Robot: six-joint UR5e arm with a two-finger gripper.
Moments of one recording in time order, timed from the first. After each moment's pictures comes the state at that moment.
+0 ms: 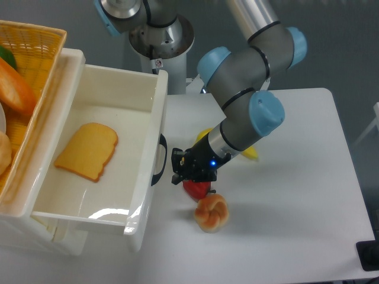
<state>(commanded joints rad) 2.58 -1.96 -1.52 -1.51 0.93 0.81</state>
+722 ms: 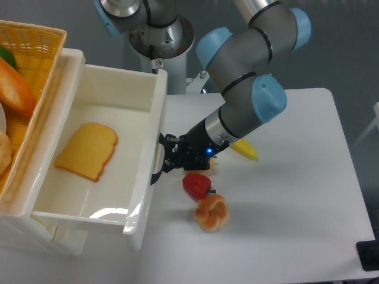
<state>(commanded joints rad) 2.56 -1.91 -1.52 -1.58 0.93 0.81</state>
